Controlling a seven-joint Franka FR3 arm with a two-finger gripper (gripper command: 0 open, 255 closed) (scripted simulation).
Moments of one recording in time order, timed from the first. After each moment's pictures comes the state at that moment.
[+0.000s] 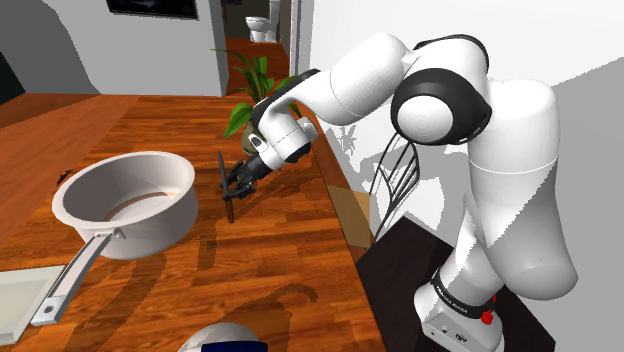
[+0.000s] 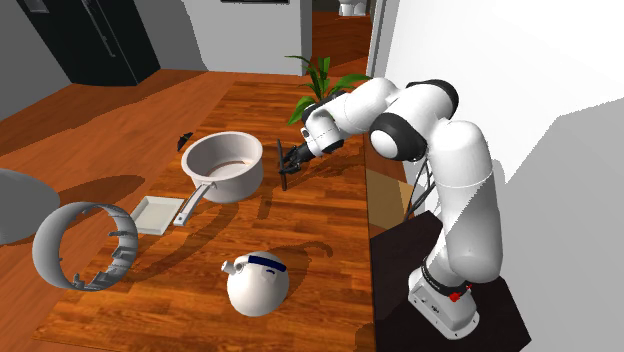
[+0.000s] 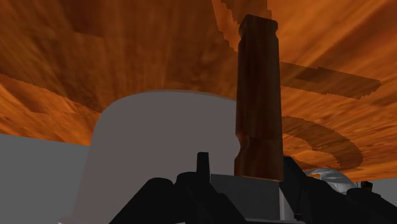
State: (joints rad) arm 0.65 0.50 -0.46 -1.98 1.70 2.28 -2.26
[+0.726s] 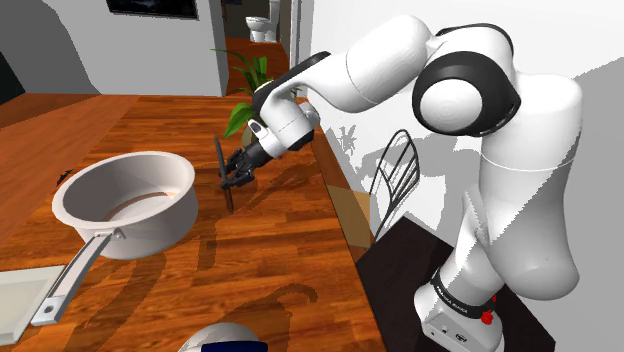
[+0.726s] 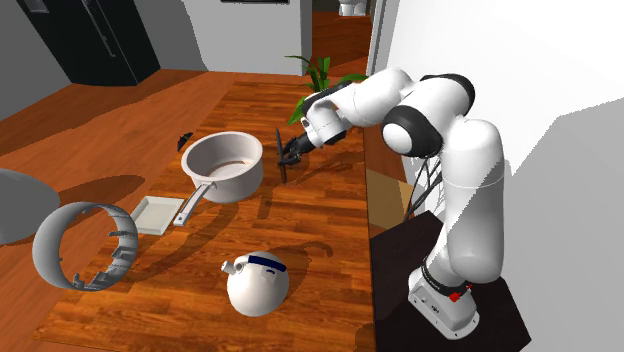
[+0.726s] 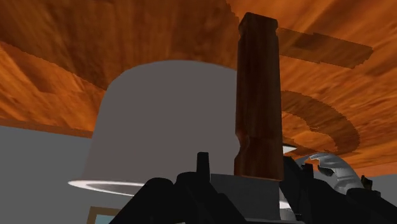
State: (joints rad) arm 0.68 0.41 -0.49 -2.00 1.60 2.30 -2.17
